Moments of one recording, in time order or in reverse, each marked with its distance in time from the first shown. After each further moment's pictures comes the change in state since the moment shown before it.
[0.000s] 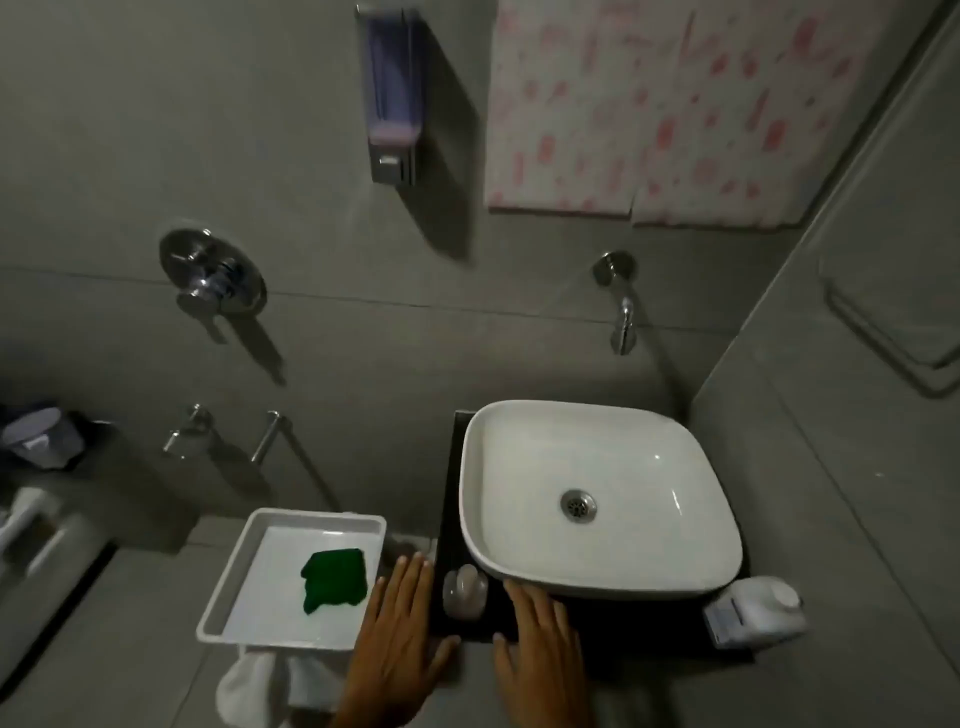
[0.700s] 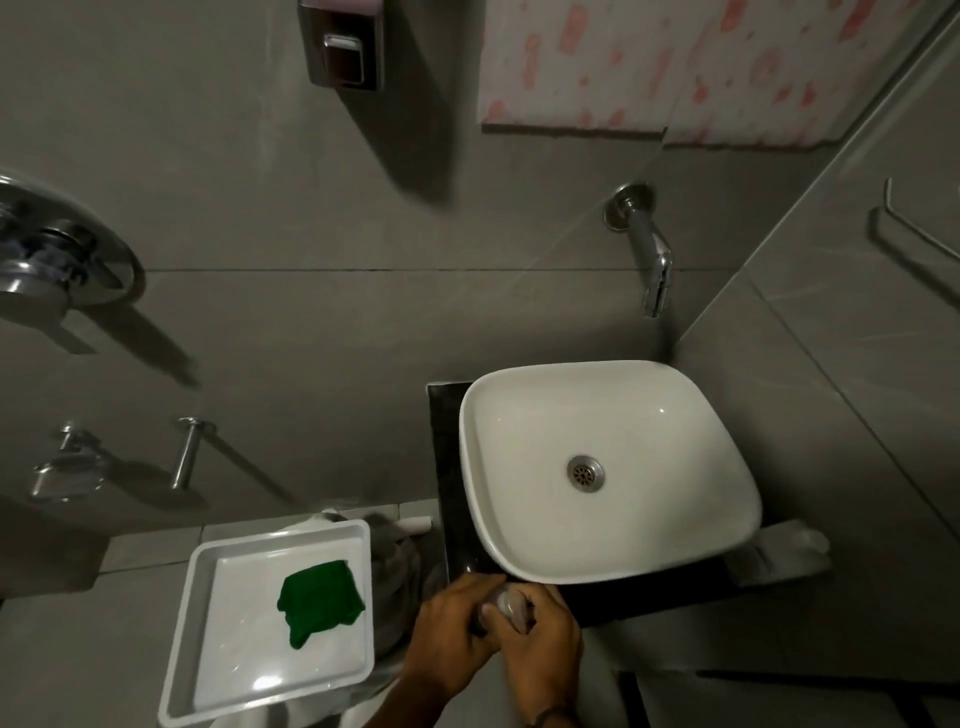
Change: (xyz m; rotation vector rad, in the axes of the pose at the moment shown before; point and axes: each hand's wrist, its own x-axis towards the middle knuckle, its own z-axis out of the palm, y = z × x) left_hand 0.083 -0.048 0.027 -0.729 -0.293 0.066; right_hand 0.059 -0.053 0.082 0.498 0.147 0.604
